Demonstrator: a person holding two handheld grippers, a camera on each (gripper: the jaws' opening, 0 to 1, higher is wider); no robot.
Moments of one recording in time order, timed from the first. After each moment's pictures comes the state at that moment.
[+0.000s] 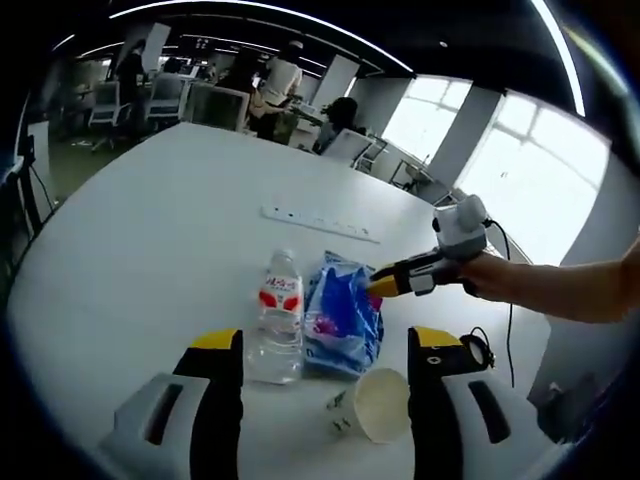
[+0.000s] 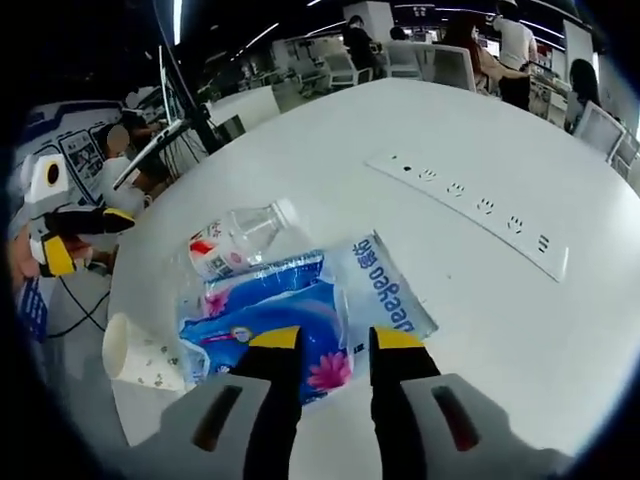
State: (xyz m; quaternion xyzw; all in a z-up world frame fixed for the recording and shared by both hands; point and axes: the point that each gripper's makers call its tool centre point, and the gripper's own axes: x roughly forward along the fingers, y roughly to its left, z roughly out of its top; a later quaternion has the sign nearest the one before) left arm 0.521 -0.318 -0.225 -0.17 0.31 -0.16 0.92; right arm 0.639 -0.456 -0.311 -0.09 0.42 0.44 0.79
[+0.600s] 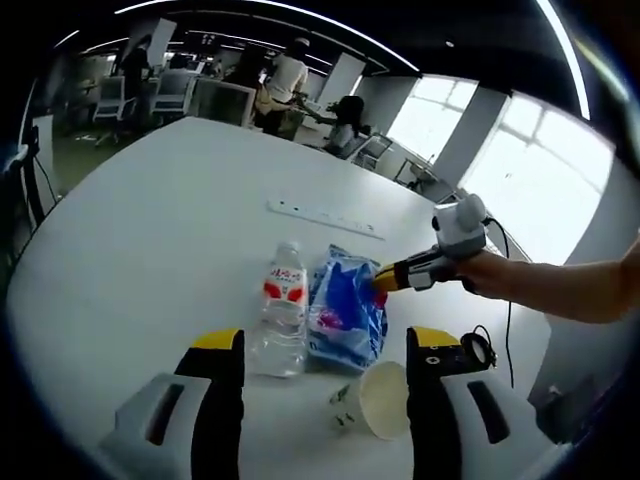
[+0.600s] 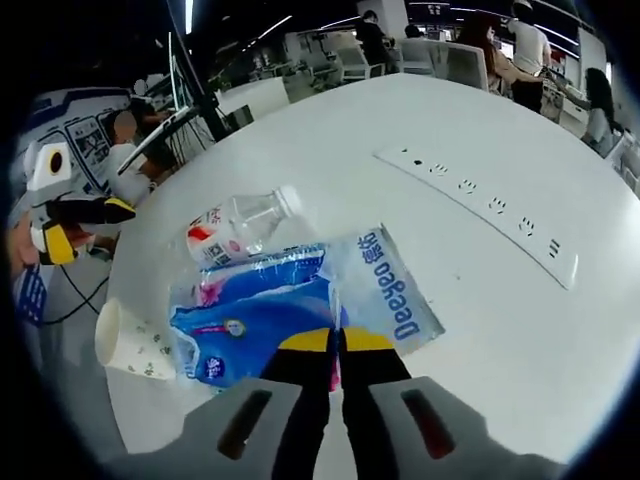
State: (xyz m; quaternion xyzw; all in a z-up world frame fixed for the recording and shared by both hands) left arm 0.517 -0.317 -0.234 -0.17 0.32 -0.15 0.92; right arm 0.641 -0.457 -0.322 -0.11 0.42 0.46 0.78
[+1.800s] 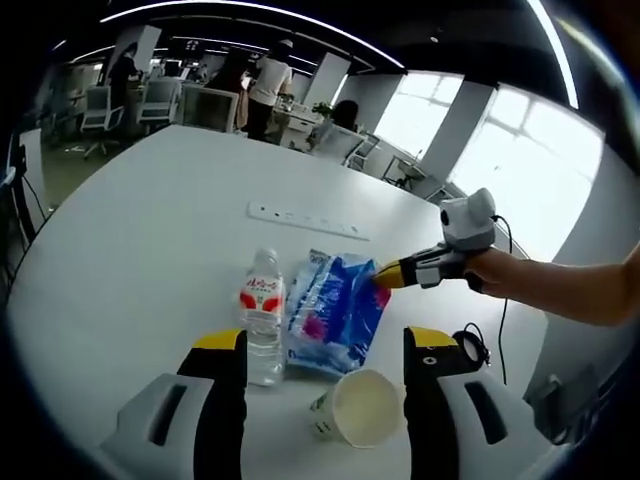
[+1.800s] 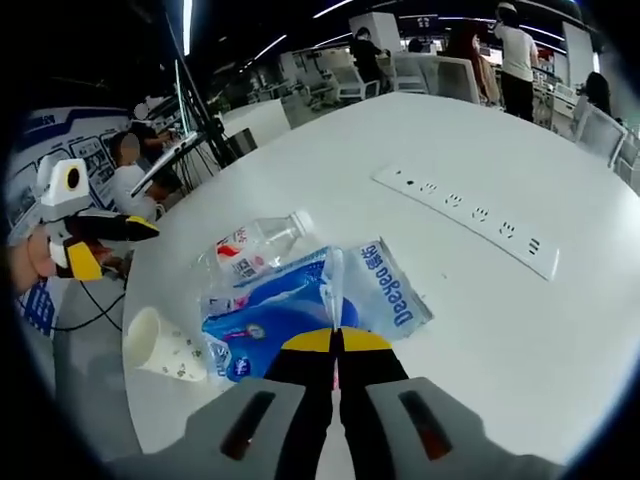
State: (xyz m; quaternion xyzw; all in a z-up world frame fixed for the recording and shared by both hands) left arm 0.520 -0.340 -0.219 -0.16 0.31 -0.18 0.92; right arm 0.621 -0.472 -0.280 -0.07 0.39 0.46 0.80
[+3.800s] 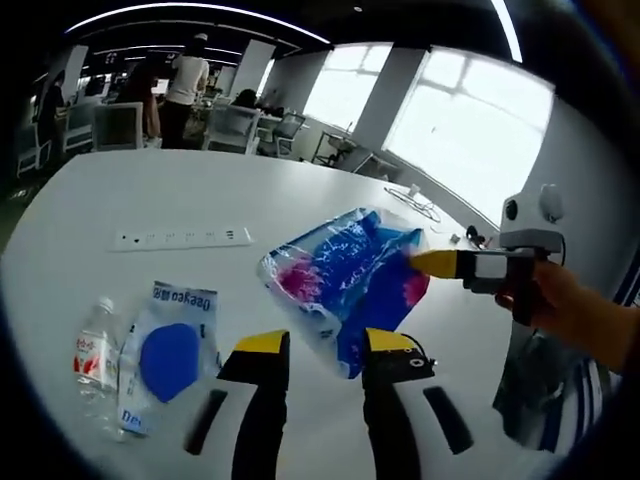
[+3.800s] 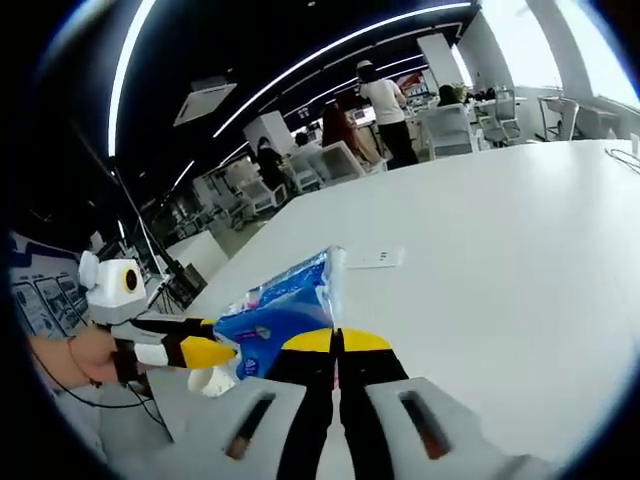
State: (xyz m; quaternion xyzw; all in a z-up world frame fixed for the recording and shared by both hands) left arm 0.548 -0.558 -0.188 -0.10 0.31 -0.32 0.89; right arm 0.565 -0.664 -0.164 0.15 0.27 0.26 0.91
